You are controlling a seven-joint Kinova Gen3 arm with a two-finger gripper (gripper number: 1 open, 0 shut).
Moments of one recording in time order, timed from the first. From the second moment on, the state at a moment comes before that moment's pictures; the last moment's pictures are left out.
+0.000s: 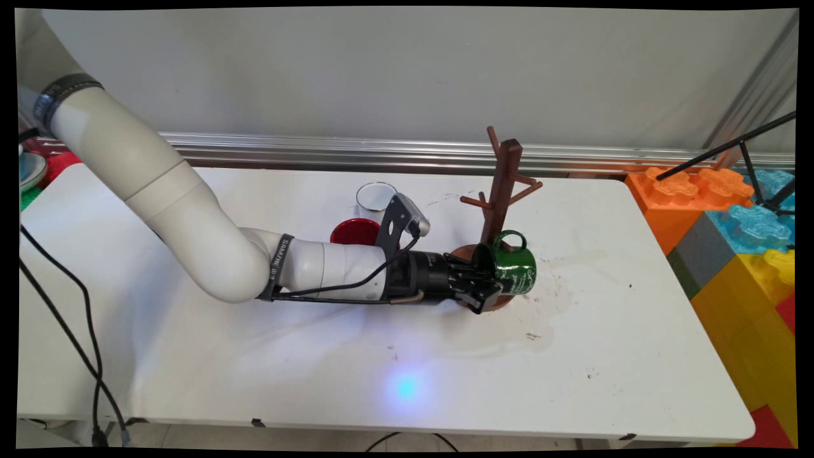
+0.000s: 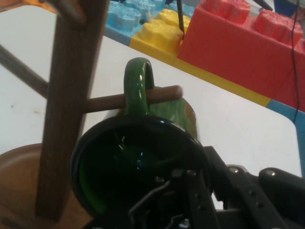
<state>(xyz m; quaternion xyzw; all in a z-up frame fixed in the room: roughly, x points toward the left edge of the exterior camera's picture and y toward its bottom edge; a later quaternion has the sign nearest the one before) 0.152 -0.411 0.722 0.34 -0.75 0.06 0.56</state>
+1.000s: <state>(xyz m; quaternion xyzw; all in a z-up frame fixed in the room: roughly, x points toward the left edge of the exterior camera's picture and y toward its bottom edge) 0.154 -0.361 0.748 0.33 -0.76 0.03 0.57</state>
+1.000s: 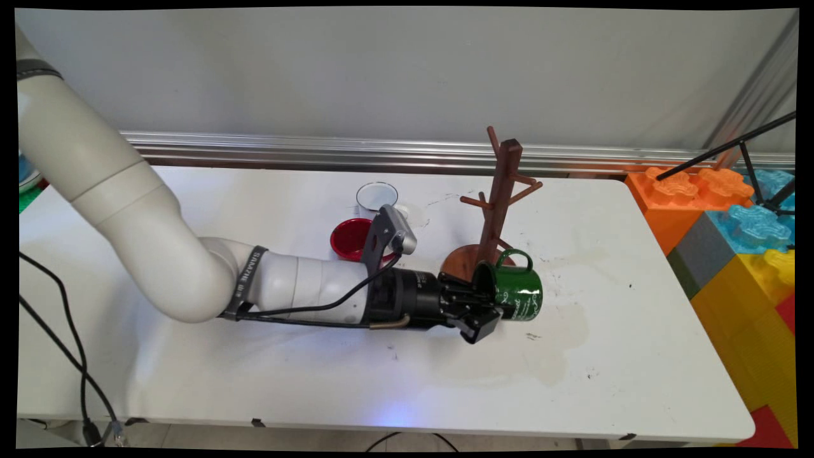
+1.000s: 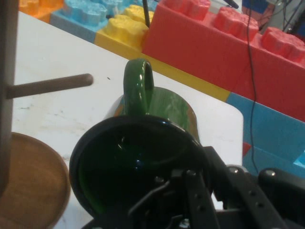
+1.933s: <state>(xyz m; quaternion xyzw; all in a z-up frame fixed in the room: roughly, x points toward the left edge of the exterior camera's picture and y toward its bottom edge) 0.184 -0.330 0.787 0.29 -0.79 0.04 0.54</state>
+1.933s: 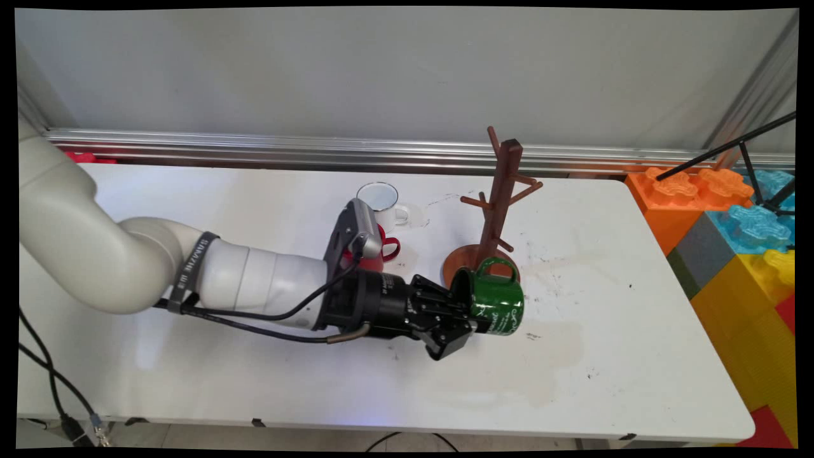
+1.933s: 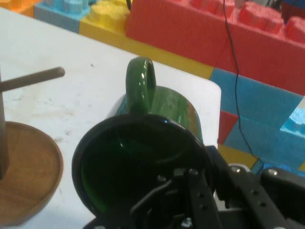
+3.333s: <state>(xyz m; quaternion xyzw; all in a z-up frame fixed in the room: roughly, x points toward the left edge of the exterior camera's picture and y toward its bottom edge) 0.232 -0.352 0.883 0.18 -0.89 0.09 0.41</state>
